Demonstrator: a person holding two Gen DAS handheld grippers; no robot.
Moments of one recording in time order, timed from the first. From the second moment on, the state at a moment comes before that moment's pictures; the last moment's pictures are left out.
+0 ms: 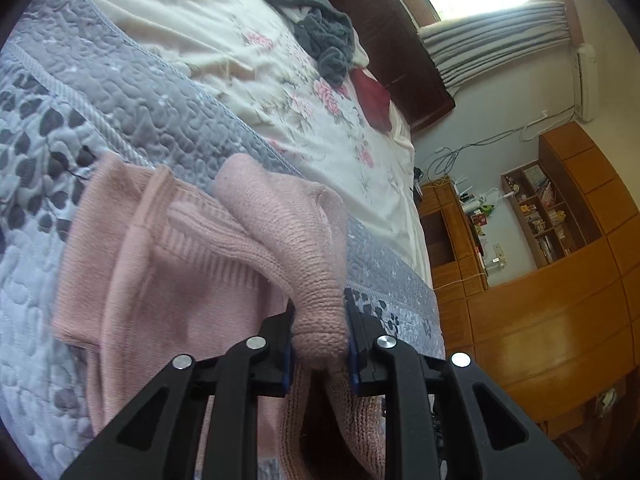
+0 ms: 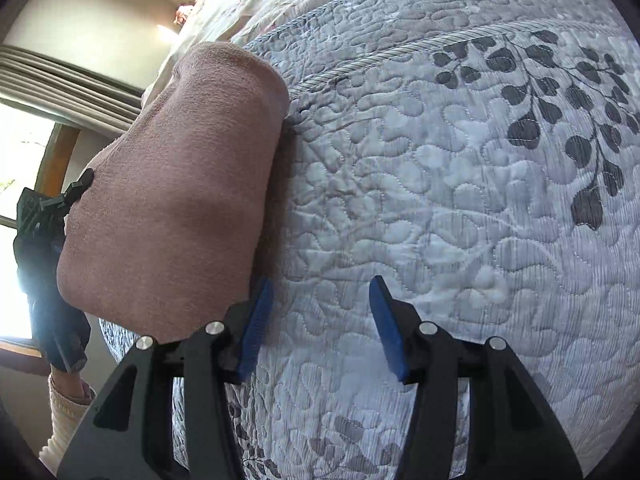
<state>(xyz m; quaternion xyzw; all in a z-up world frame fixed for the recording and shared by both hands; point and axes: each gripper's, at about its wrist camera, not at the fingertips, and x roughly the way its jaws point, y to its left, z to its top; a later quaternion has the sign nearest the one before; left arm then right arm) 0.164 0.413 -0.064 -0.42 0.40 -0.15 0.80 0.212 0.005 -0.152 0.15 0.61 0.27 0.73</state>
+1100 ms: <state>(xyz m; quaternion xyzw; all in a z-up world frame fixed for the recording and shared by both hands) 0.064 0.439 -0.134 -0.37 0.49 -0.09 0.79 0.191 0.115 -0.198 0.20 0.66 0.34 0.64</state>
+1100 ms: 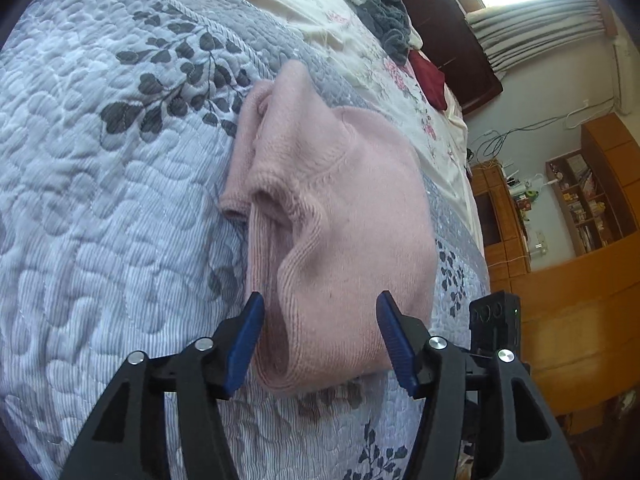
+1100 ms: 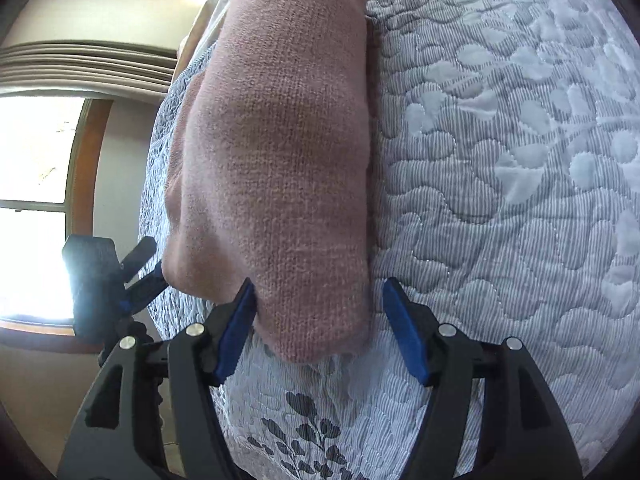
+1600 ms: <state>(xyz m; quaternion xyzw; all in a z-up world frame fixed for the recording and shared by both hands) 0.054 0.446 -0.167 -0.35 0.52 -0.07 0.78 0.171 0.112 -0.195 0.16 0.66 0.33 0.66</state>
